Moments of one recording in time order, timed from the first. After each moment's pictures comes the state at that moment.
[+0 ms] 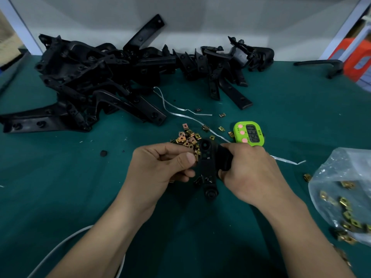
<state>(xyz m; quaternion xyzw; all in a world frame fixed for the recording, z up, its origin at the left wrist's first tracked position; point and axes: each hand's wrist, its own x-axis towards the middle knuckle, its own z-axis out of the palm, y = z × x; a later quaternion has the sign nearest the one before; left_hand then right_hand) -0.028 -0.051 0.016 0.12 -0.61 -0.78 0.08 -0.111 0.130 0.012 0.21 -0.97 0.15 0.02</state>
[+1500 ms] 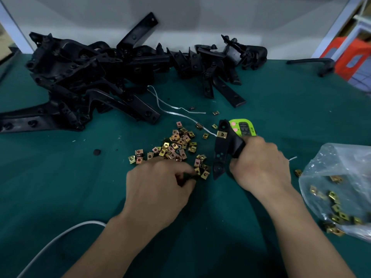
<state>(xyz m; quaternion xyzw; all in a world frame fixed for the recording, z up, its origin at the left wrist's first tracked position) -0.014 -0.032 0.006 0.11 -0.95 -0.25 0.14 -0.119 0.141 0.016 0.03 -0.99 0.12 0.04</state>
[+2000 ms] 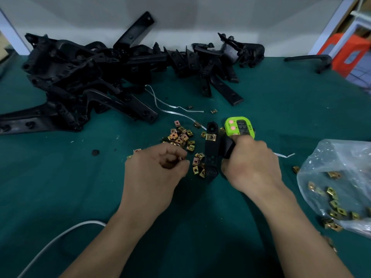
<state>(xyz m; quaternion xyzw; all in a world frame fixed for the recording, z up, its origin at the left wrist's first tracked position) -0.024 -0.035 0.004 0.16 -0.80 -0.56 0.17 -0.113 0.134 0.015 0.07 -0.99 0.14 0.03</state>
